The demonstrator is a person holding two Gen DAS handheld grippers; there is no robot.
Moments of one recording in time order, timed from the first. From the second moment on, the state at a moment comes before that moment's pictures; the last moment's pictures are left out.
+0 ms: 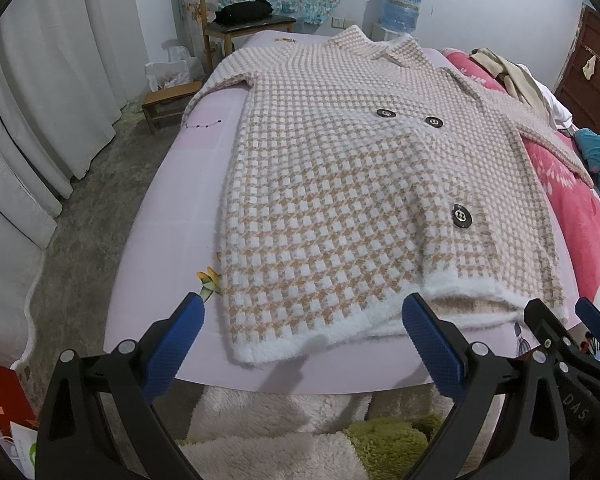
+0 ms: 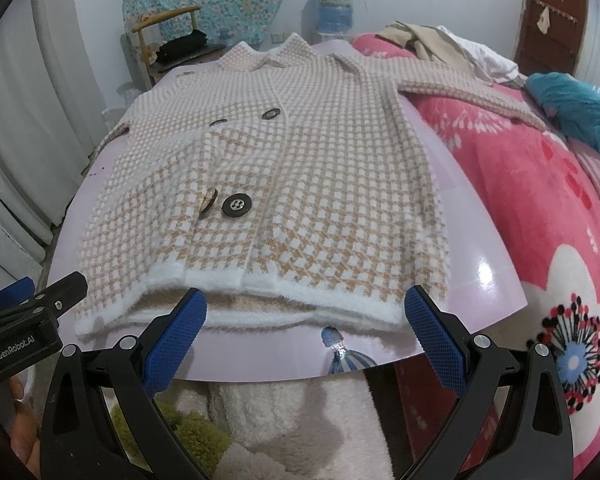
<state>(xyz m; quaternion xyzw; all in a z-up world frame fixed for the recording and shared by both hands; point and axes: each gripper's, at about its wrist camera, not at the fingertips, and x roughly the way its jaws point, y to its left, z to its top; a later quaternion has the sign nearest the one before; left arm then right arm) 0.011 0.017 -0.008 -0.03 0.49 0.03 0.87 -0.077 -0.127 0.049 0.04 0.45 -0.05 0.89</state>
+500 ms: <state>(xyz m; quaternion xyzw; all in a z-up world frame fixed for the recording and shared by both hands) 0.023 0.020 -0.026 -0.03 0.51 0.02 0.86 -0.068 -0.138 0.040 0.04 0.46 -0.05 0.89</state>
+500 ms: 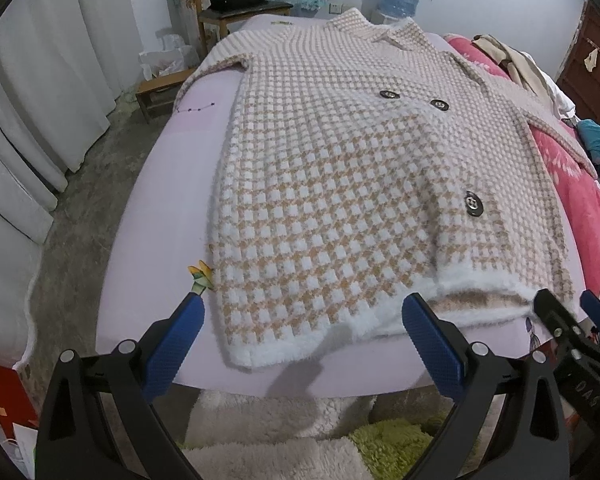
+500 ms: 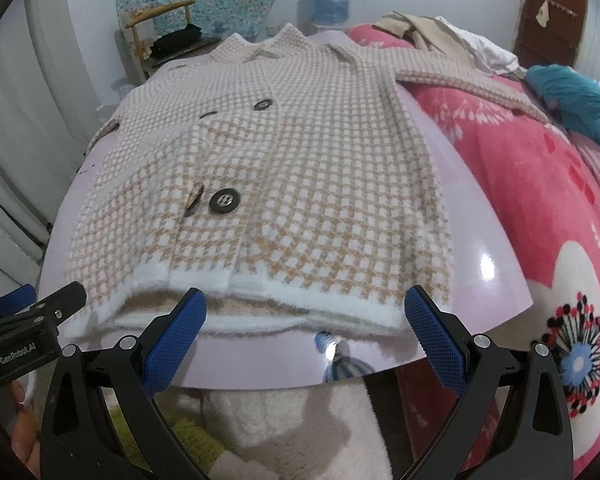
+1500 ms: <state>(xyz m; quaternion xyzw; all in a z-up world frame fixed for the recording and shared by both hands) 0.104 0.058 -0.071 -0.02 0.52 -0.01 0.85 -0.009 -0.202 -0.009 0.06 0.49 -0.08 0.87</state>
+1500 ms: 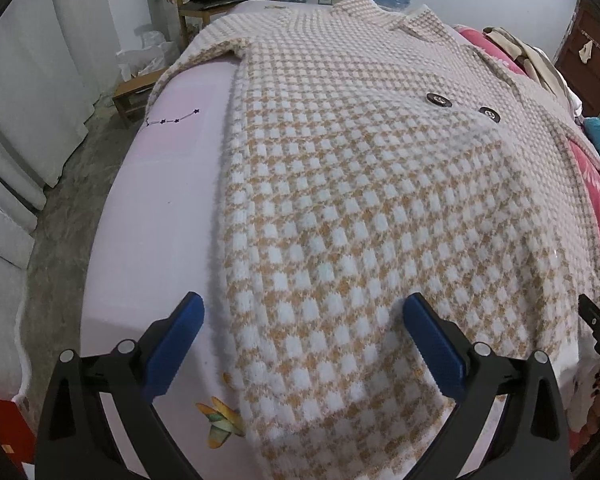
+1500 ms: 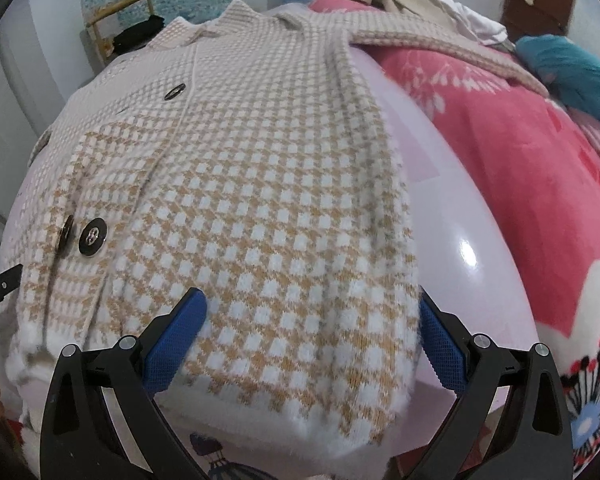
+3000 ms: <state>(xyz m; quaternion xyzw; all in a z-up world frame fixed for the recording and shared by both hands) 0.062 0.115 -0.070 -0.24 0.51 -0.15 0.81 -0.007 -0.287 -0.015 0.27 0.51 0.06 0.81</state>
